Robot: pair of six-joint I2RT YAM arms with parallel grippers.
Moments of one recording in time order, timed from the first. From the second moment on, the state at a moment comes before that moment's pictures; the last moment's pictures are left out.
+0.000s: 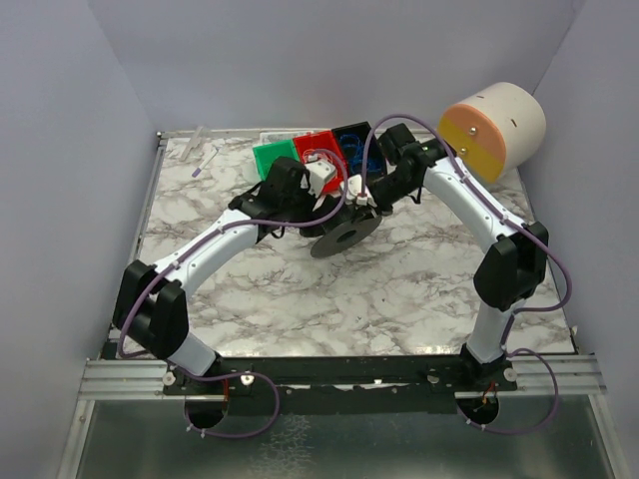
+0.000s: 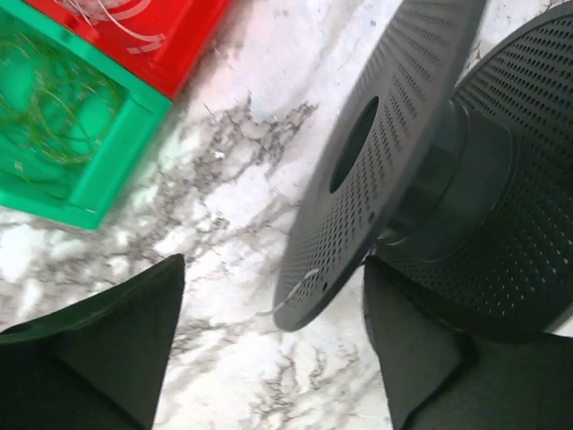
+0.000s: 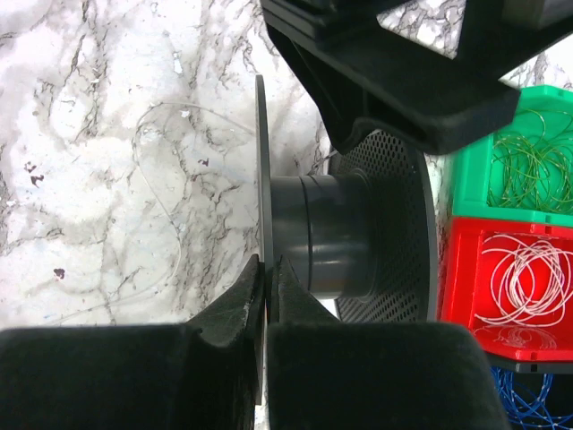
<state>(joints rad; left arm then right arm) -0.58 1.55 1.24 -0.41 0.07 0.10 0.47 1.85 1.77 -1.20 -0.85 -1.55</state>
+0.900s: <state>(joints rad) -0.58 1.42 1.11 -0.24 0.01 0.10 0.47 1.90 1.87 -1.21 -0.86 -1.33</state>
